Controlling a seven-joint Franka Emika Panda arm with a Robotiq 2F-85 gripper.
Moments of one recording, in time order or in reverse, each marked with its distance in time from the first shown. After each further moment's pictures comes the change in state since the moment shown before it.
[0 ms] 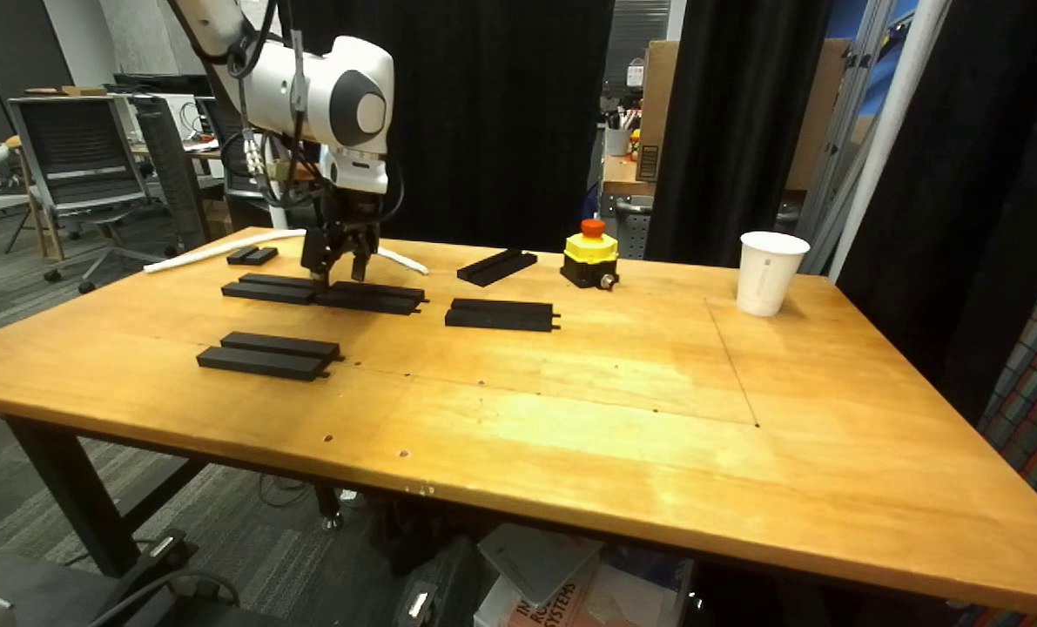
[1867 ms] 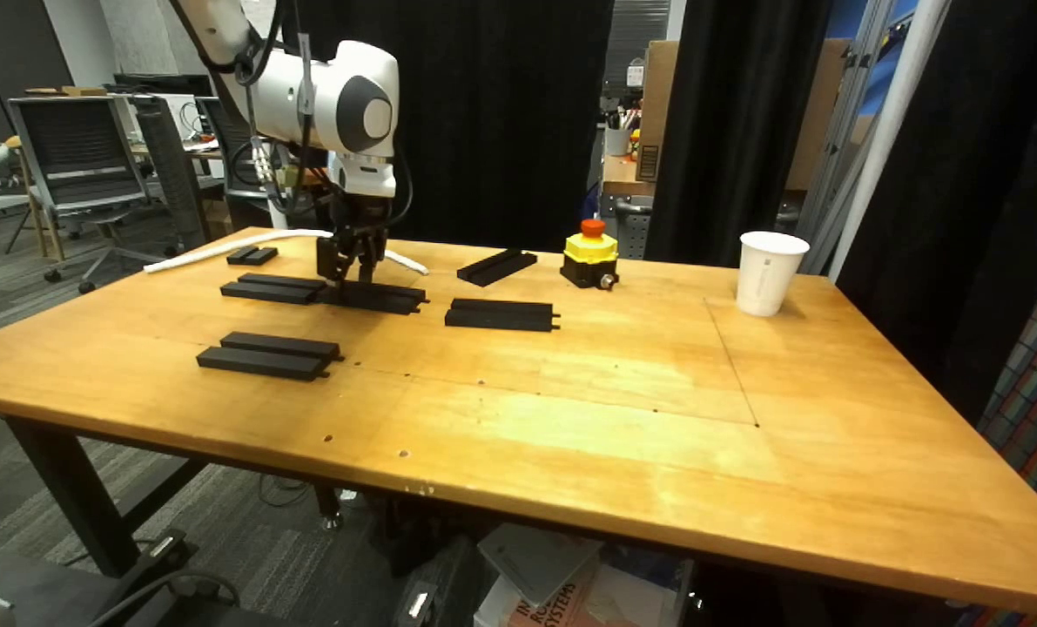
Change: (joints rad) arm -0.001 0.005 -0.014 -0.012 -0.022 0.042 -0.001
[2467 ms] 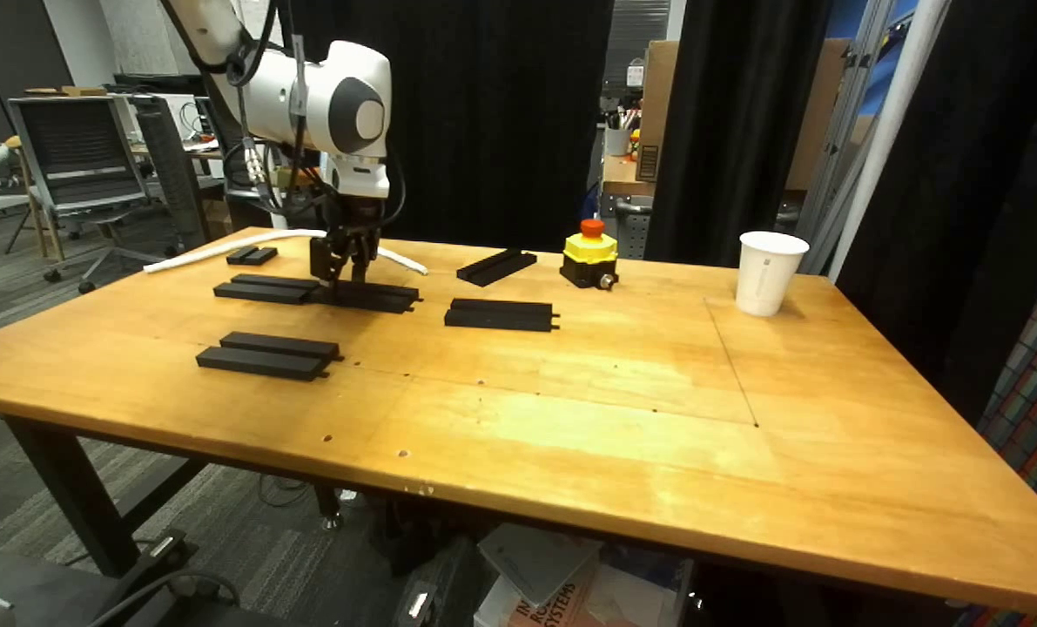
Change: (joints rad) arm 0.007 0.000 0.012 -0.004 0.000 0.016 -0.012
